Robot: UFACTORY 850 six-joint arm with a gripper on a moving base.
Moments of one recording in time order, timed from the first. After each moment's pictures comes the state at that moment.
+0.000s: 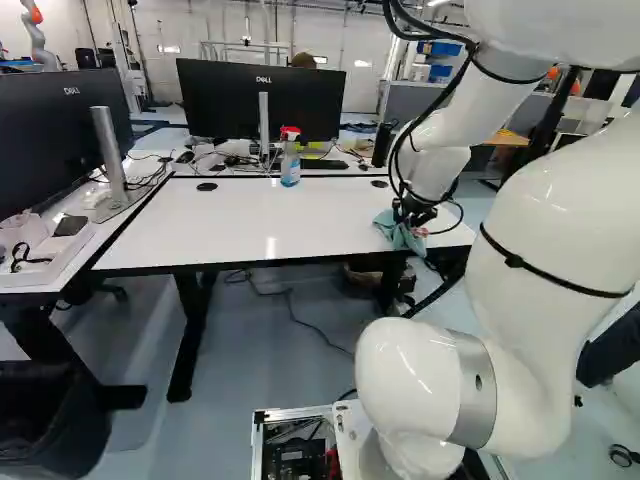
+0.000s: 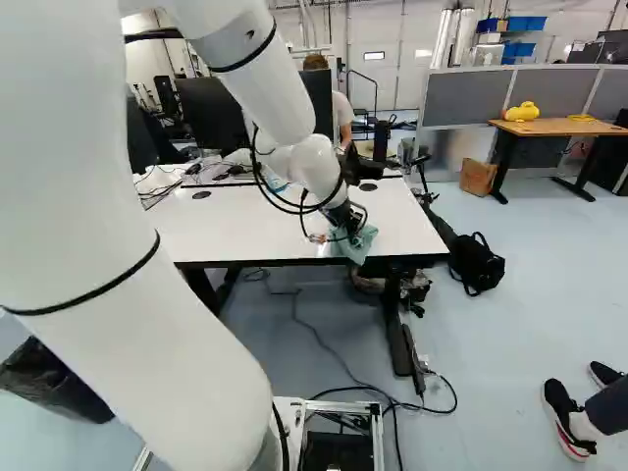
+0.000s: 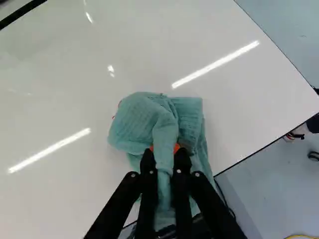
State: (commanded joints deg) arm -22.2 -2.0 -39.5 5.7 -5.6 0.0
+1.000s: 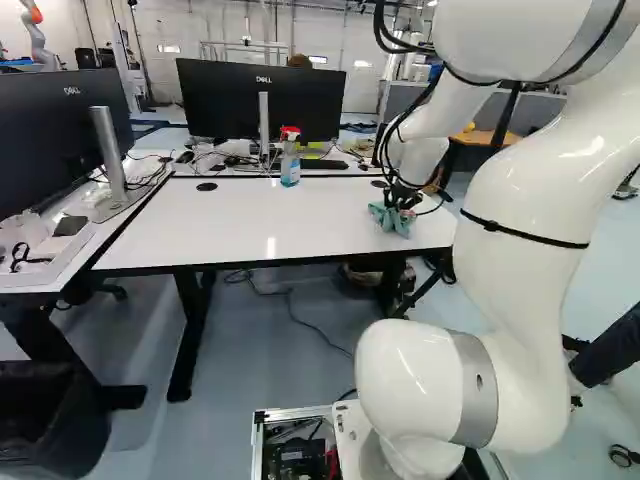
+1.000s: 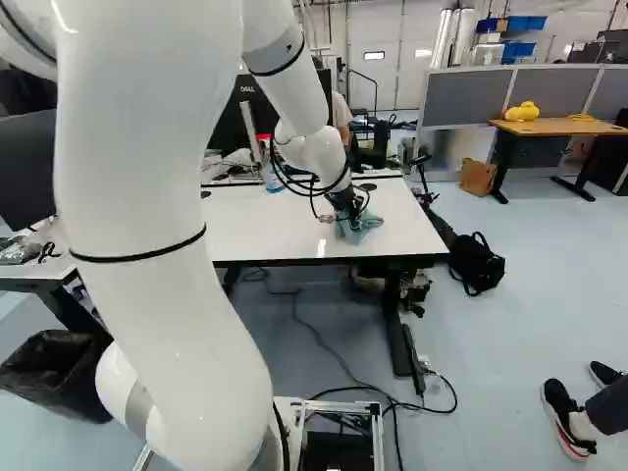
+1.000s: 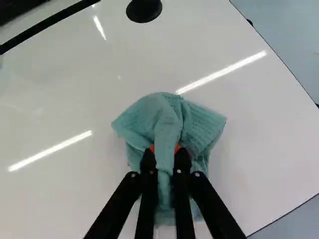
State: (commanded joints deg) arm -18.5 -13.6 -52.5 5.7 -5.6 0.0
